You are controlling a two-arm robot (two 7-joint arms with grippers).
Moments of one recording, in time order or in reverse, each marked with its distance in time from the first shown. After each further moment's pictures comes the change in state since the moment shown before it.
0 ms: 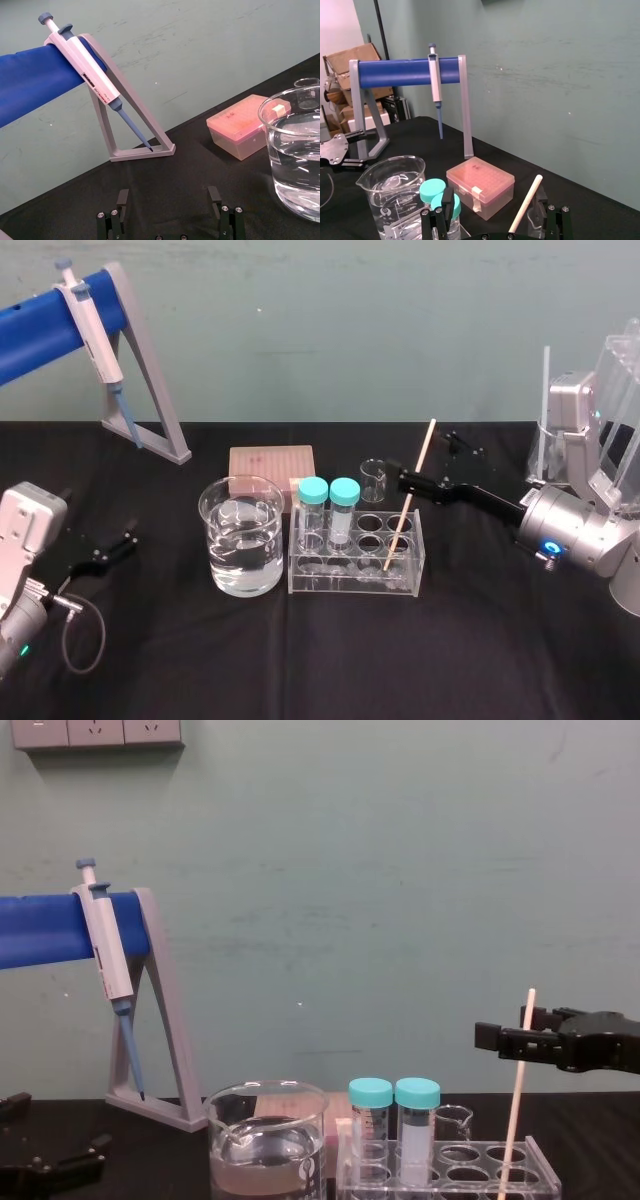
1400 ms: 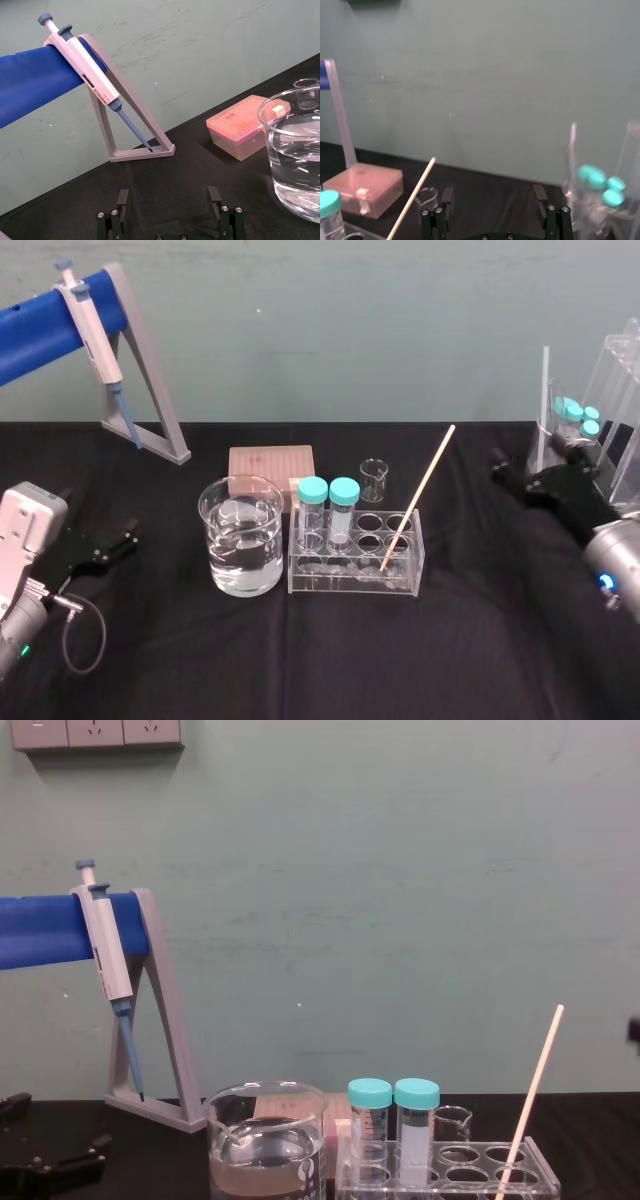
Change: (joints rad) left arm 0.000 0.000 0.000 0.000 0.000 0.000 0.000; right arm -0.300 -0.007 0.227 -0.272 -0.150 -0.009 -0.482
